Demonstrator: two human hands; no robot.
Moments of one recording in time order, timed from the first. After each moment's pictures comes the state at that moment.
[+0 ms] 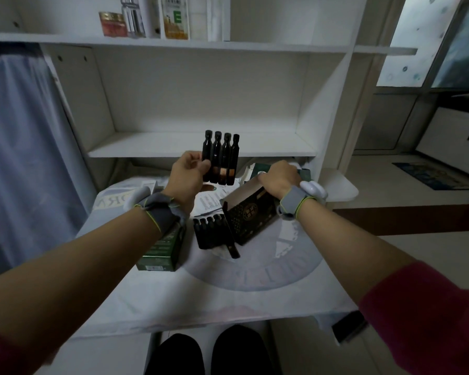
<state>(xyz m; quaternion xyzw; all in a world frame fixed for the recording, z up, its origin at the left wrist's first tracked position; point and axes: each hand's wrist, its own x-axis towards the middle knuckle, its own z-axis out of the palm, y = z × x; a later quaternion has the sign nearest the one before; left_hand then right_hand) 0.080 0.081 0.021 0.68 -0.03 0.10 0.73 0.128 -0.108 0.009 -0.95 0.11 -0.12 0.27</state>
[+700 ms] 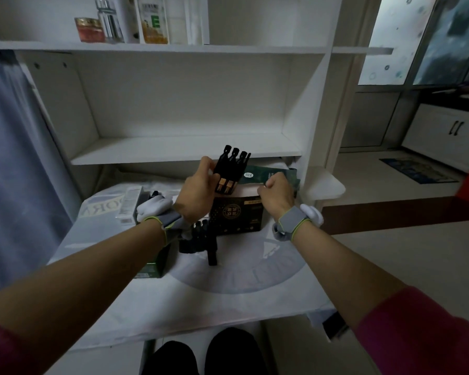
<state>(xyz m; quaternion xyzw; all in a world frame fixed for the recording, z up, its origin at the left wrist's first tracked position) 0.085 0.052 0.001 0.89 -0.16 0.15 0.41 0.116 -0.135 -0.035 -0.86 0.11 -0.17 0.47</state>
